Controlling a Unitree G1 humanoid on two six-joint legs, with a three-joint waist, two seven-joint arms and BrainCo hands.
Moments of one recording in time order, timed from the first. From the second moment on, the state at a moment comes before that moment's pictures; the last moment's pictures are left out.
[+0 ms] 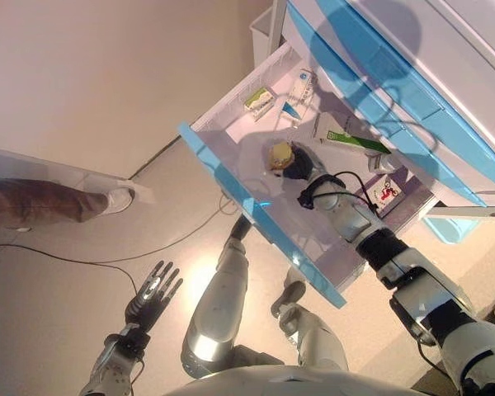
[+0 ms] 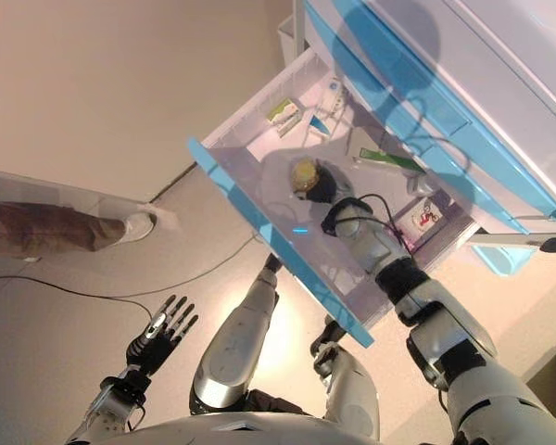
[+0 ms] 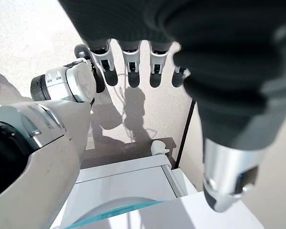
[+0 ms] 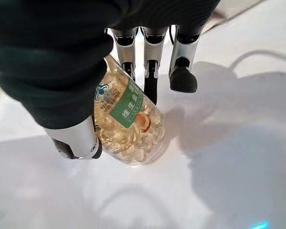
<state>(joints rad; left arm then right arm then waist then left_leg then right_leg) 0.18 0.37 -0.10 0.68 -1.14 -0.14 -0.58 -0.69 -0.42 0.61 0.37 -0.21 0.13 -0.15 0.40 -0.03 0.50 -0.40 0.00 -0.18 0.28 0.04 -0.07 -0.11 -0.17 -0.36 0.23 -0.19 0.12</state>
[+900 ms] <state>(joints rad) 0.19 0.29 -0.06 0.70 -1.06 -0.11 -0.49 -0.71 -0.68 0.40 -0.49 0.23 0.11 0.18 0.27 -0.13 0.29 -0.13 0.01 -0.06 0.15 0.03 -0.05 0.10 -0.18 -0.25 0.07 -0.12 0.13</state>
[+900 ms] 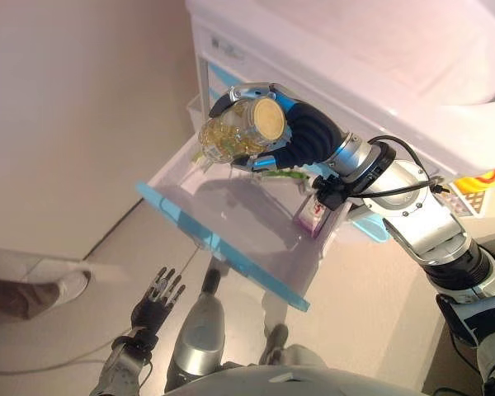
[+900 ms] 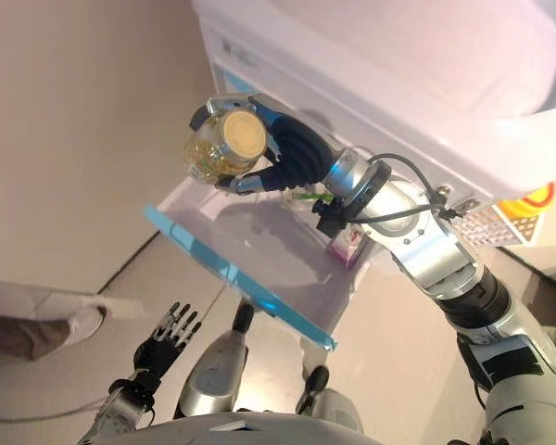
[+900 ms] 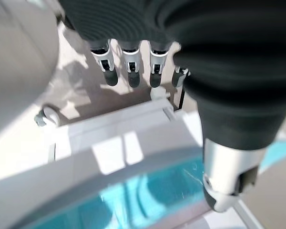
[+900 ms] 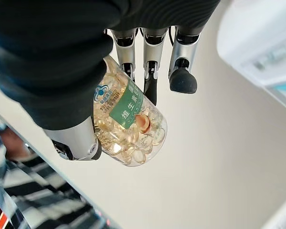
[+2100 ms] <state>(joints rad) 0.22 0.29 -0.02 0.85 -1.02 0.00 -0.44 -1.09 -0.78 0.41 0.87 0.45 0.39 -0.14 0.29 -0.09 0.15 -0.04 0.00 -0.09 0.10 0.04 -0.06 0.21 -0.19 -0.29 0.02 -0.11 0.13</state>
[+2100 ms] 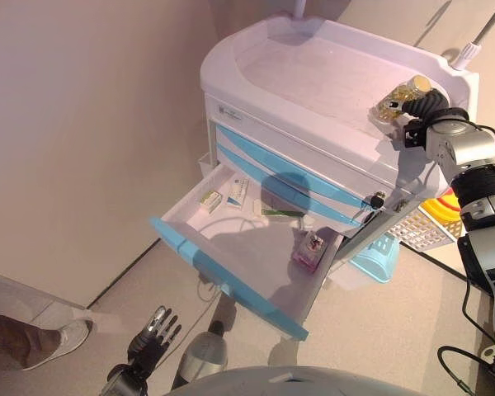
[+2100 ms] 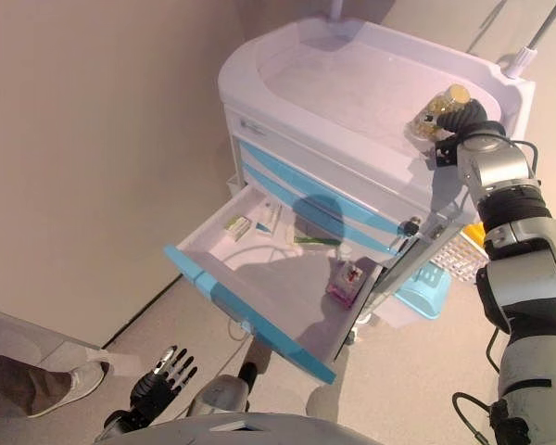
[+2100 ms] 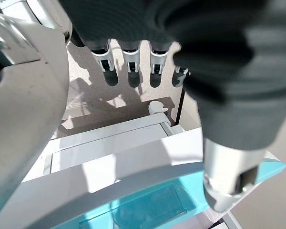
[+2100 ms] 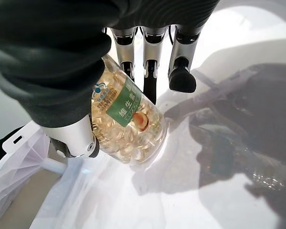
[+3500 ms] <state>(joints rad) 0.22 0.29 -0.02 0.84 -1.02 0.00 -0.45 -1.23 -0.89 0.39 0.44 0.33 0.35 -0.53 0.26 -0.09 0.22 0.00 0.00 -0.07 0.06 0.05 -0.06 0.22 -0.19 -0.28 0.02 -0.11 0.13</state>
